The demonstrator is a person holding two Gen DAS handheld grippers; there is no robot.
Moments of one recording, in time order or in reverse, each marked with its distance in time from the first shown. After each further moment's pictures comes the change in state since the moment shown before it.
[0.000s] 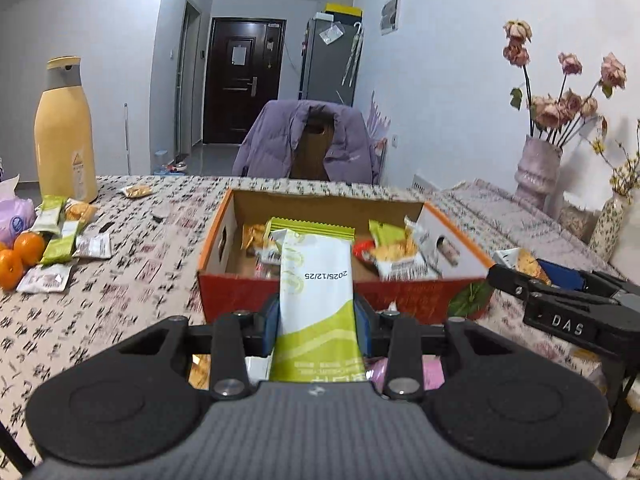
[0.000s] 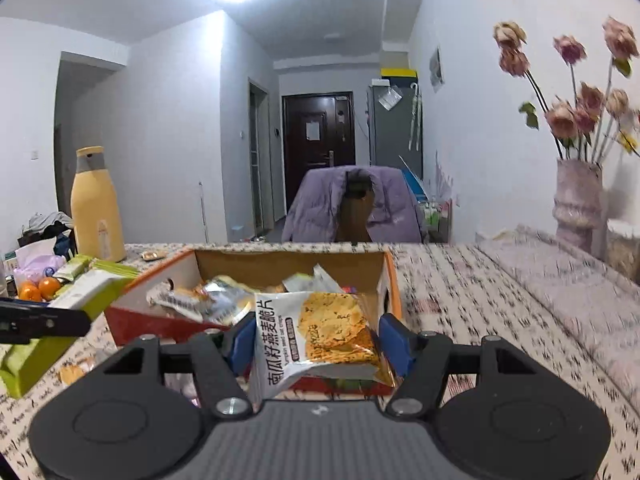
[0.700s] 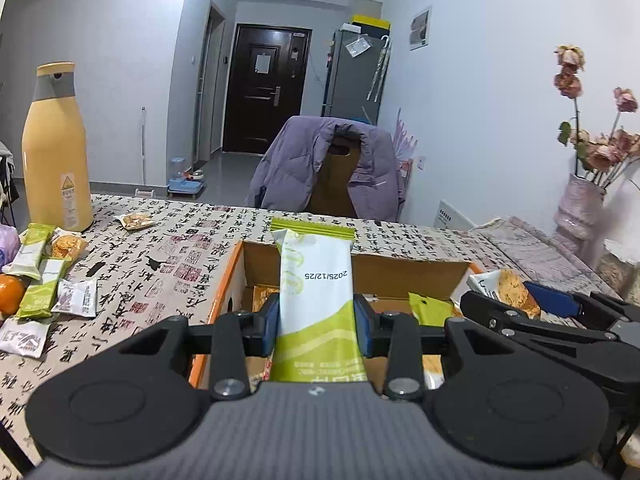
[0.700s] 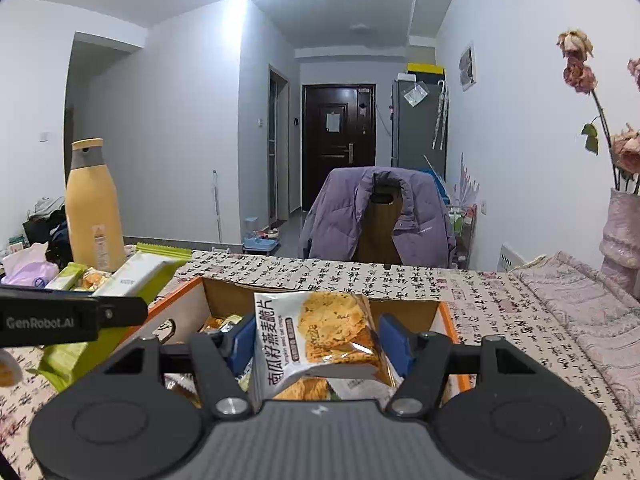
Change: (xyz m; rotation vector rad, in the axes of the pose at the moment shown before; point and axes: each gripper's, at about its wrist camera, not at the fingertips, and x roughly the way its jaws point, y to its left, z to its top) left arm 0.090 0.021 0.065 -0.055 -0.032 0.059; right arm 0.105 0.035 0.056 -0.043 0.049 0.027
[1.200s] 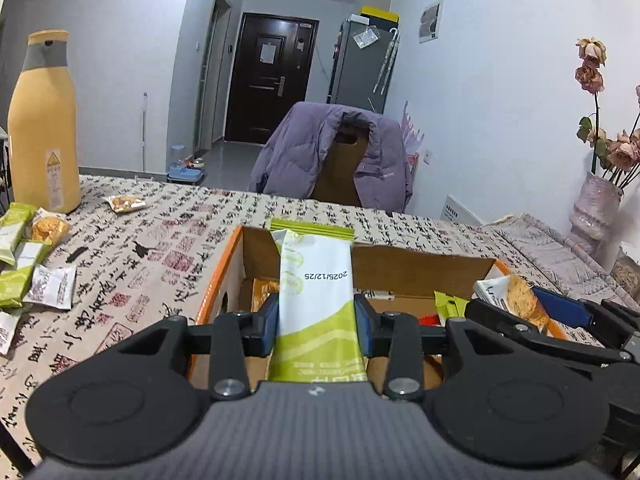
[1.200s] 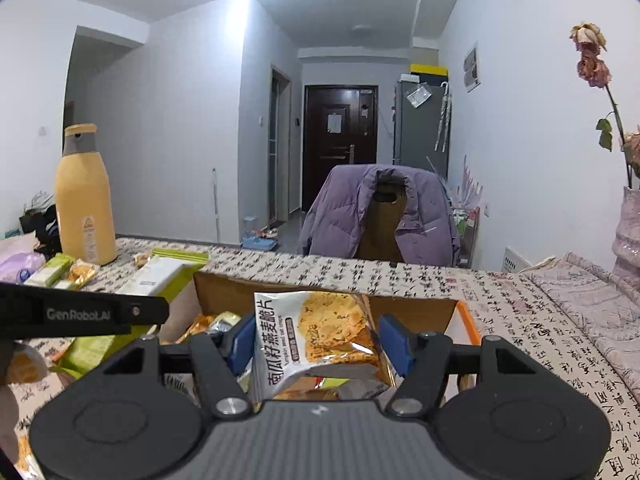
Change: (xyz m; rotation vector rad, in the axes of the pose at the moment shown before) left arm 0.048 0.014 -0.012 -0.033 0.026 -0.007; right arm 0.033 0.005 -0.019 -0.029 -0.002 0.001
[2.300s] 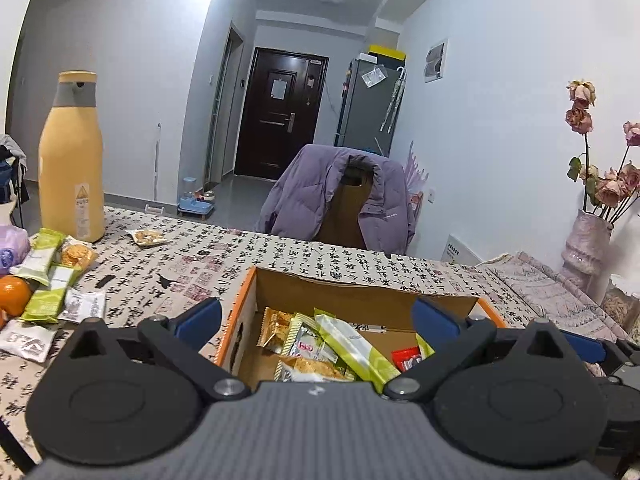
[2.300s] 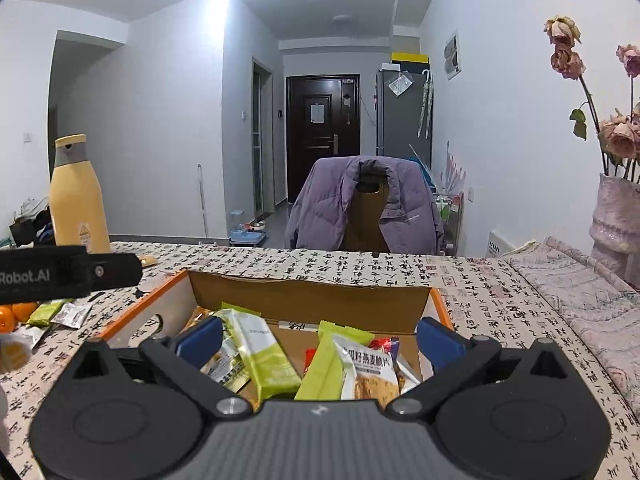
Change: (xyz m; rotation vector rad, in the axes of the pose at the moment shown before) left arm -0.063 -0.005 0.010 -0.018 -0.122 0.026; right arm -0.044 -0.005 0.011 0.051 0.022 -0.040
